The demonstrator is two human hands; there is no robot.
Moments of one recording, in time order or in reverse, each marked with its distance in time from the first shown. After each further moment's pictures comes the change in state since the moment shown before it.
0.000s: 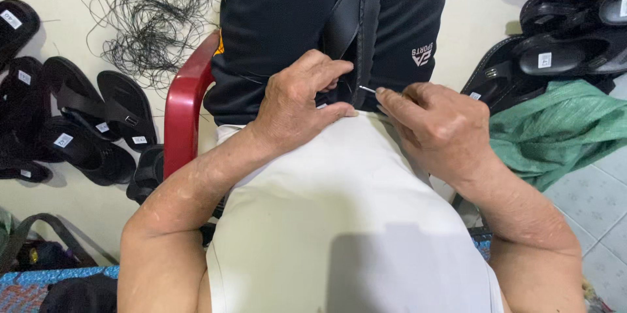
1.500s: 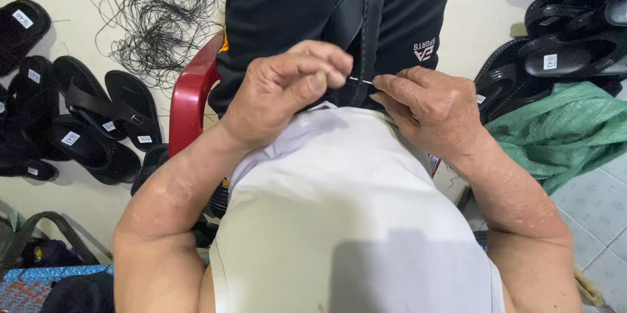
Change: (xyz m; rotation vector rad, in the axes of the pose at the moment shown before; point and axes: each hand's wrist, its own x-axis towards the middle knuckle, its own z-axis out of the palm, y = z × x) left_hand 0.000 0.027 -0.032 -0.786 0.015 -0.113; right_hand 0.014 0.008 0.016 0.285 -0.023 0.050
